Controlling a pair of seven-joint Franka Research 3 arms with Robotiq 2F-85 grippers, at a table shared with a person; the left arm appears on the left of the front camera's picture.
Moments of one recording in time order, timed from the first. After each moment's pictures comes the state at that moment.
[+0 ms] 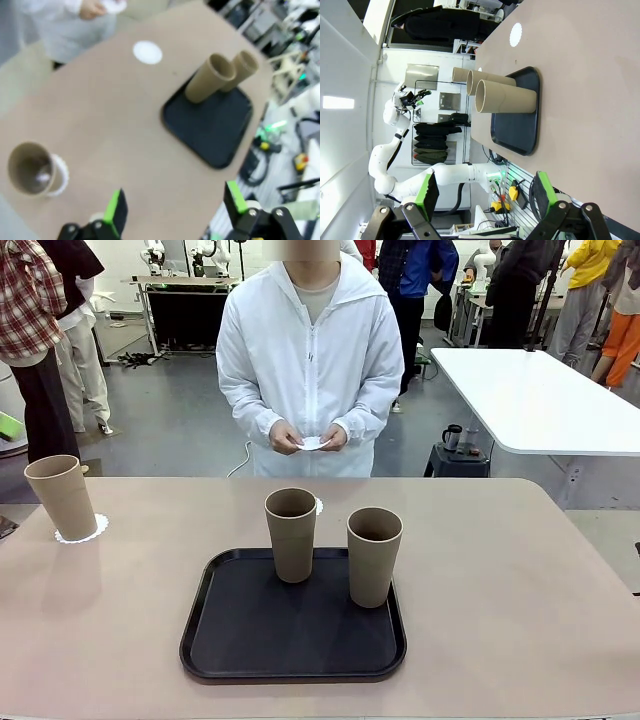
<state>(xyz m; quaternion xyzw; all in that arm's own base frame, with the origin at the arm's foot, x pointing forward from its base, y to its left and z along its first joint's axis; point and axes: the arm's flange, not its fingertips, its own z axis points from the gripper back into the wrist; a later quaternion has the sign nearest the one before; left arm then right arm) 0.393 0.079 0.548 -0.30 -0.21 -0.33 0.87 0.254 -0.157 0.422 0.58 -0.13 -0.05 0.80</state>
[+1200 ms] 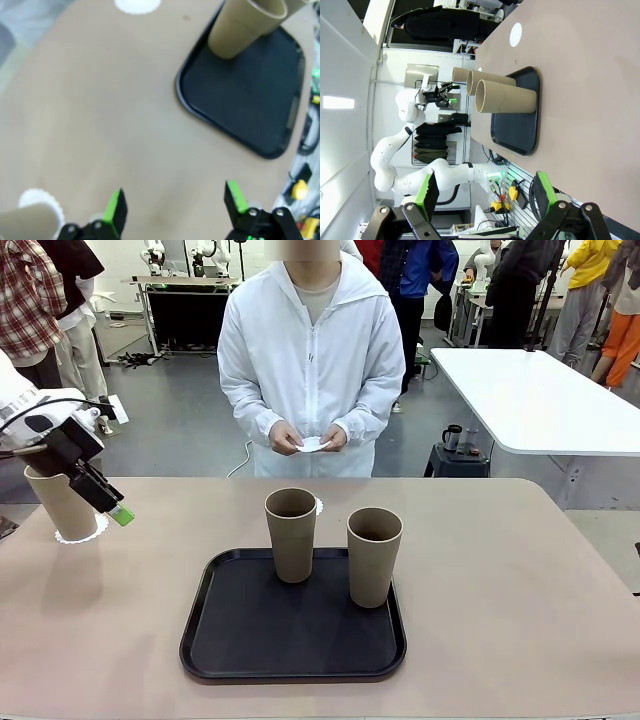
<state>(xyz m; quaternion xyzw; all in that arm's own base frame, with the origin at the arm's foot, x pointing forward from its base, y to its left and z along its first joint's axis) 0.425 -0.043 0.428 -0.17 -0.15 -0.44 0.87 0.254 -0.157 0.422 0.58 -0.13 -0.05 0.80</state>
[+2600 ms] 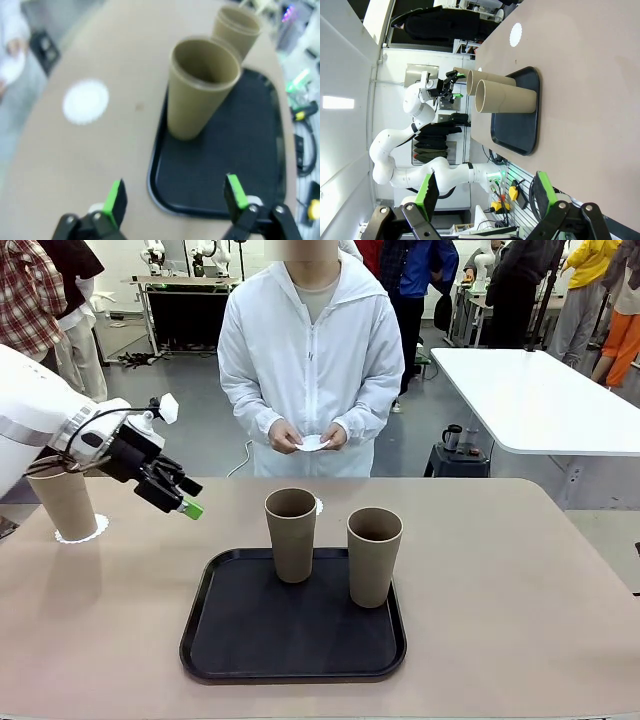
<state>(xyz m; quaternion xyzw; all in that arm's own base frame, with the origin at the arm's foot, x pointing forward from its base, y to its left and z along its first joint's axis) 0.453 -0.129 0.397 -0.29 -0.30 -0.58 0.70 0.254 -0.157 0.422 0.58 -0.13 -0.05 0.80</state>
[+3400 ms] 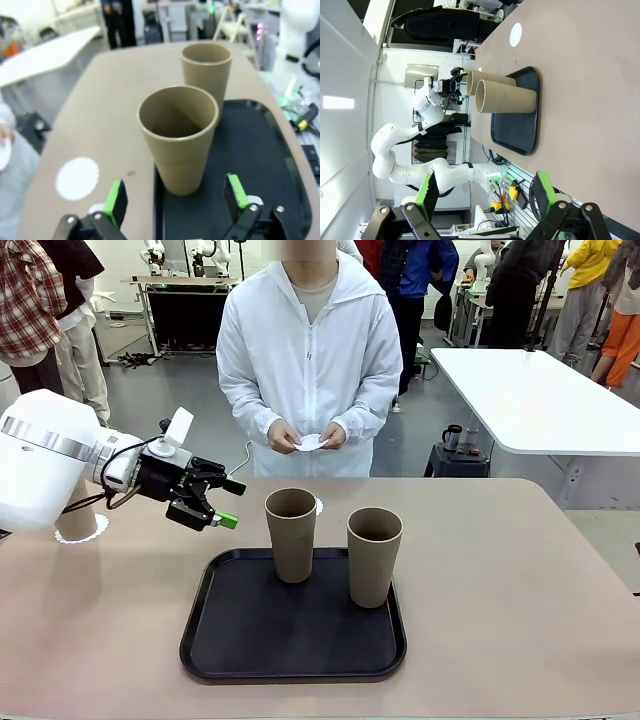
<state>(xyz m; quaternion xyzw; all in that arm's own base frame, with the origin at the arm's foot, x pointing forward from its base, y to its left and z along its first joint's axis) 0.456 -0.161 0.357 -0.35 -0.39 -0.62 0.58 0.254 -0.157 0.422 0.58 -0.13 -0.05 0.80</state>
